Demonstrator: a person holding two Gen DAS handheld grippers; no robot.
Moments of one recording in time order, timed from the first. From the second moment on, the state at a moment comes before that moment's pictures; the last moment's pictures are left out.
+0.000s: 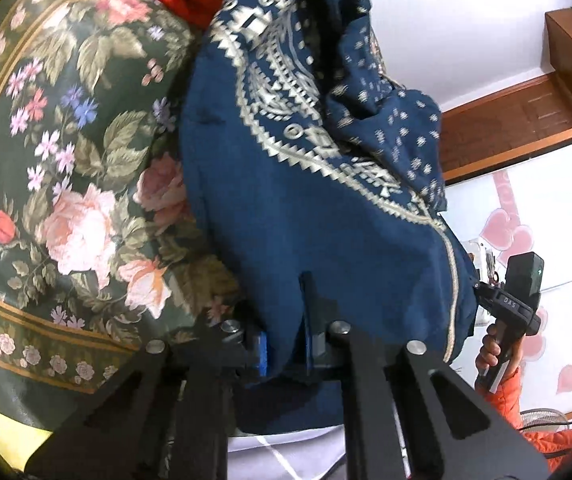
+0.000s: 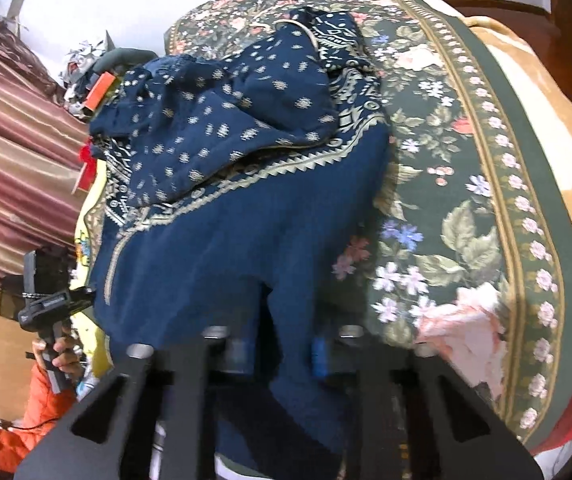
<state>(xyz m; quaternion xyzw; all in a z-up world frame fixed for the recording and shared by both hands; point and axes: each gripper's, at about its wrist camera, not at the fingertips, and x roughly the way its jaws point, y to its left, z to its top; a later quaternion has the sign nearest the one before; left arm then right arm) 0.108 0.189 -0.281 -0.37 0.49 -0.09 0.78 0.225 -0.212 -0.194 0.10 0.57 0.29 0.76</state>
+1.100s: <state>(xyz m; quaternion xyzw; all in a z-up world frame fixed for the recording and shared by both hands) 0.293 0.251 -0.163 -0.25 0.39 0.05 0.89 0.418 -0.172 -0.157 0.12 0.48 0.25 0.83</state>
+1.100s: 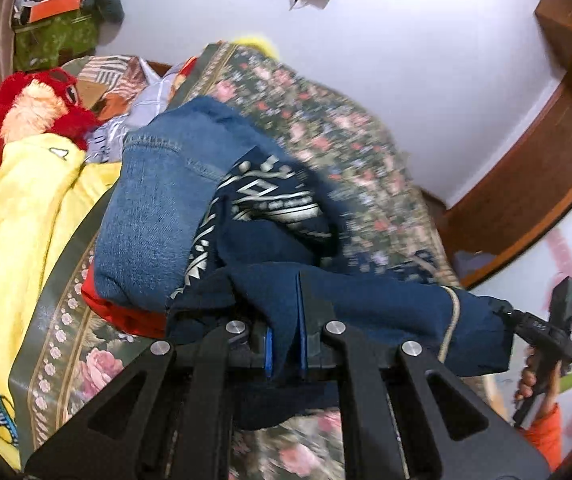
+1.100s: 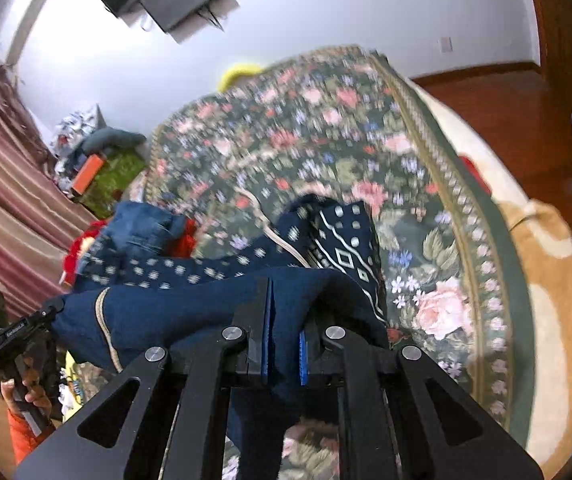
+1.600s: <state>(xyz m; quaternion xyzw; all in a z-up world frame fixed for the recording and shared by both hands) 0.299 0.205 -0.186 -0.06 0.44 0.05 0.89 0.419 -0.155 -0.196 0.02 0.54 0.24 0.81</state>
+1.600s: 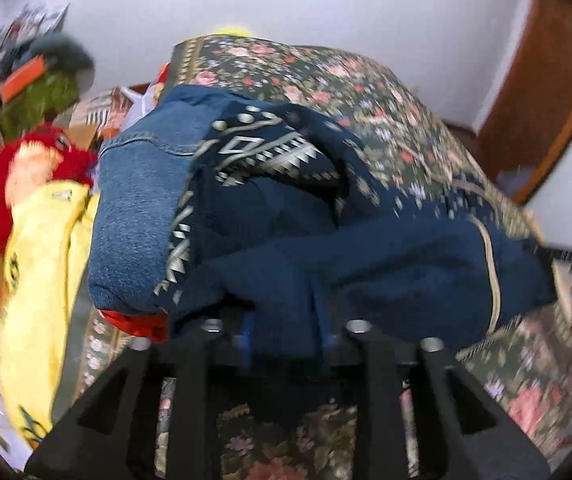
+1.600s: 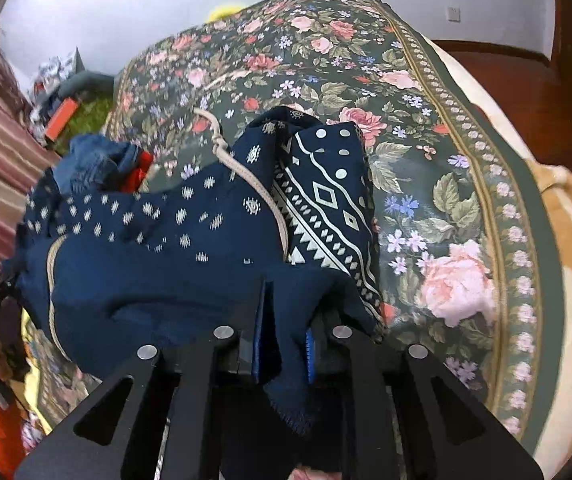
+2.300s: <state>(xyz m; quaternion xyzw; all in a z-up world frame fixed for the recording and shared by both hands) 0.232 0.153 -0.206 -0.06 0.48 0.02 0.88 0.314 -0.149 -0.165 -0.04 0.51 0.26 0.82</state>
